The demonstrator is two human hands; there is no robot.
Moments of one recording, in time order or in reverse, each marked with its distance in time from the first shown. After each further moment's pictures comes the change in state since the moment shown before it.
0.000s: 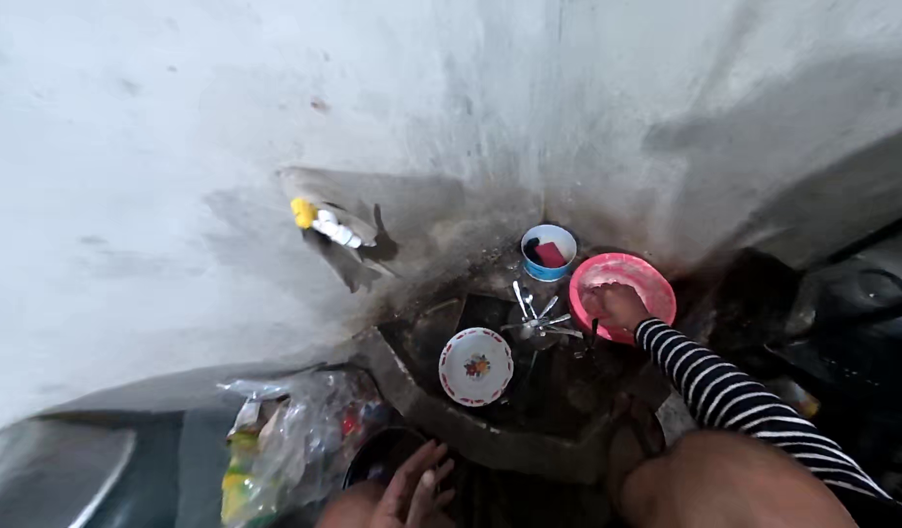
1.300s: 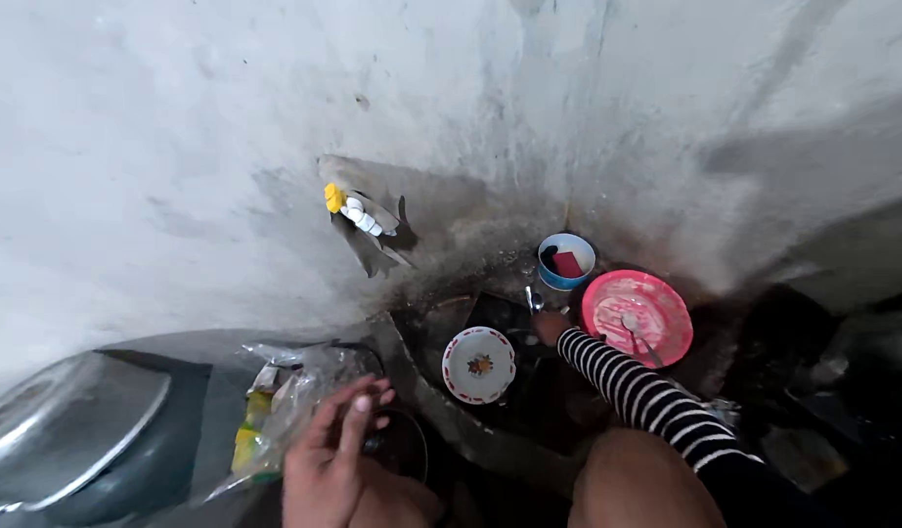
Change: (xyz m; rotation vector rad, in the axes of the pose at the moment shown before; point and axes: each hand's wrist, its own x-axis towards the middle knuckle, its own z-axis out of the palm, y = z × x) left_hand 0.045 0.078 -0.011 0.244 0.262 0.425; right_hand 0.053 -0.141 0.049 -0.067 -0.408 -0.207
